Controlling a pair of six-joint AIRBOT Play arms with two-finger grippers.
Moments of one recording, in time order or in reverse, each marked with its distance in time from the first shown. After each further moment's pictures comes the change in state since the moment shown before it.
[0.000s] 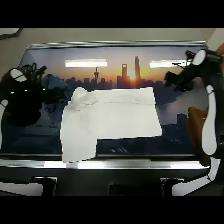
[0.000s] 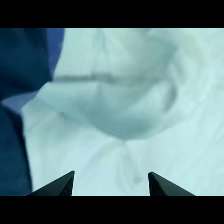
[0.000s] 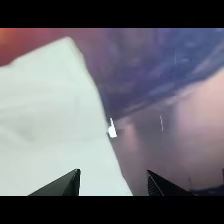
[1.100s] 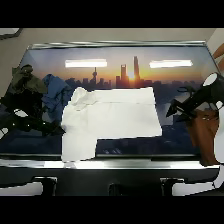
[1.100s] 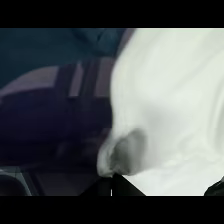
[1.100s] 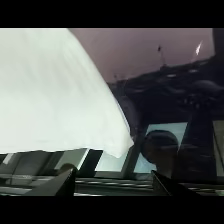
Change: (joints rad) left arm 0.177 0.100 -0.665 -0.146 0.176 0.200; right arm -0.135 0.107 -0.428 0.156 0.214 -0.175
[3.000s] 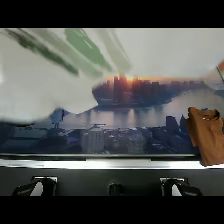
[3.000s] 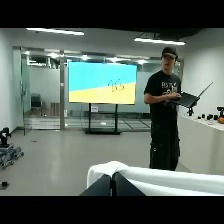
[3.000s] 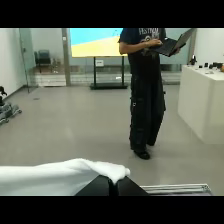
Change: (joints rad) left arm 0.001 0.832 1.031 0.114 0.267 -0.159; right arm 0.065 0.863 0.417 -0.156 -0.709 -0.087
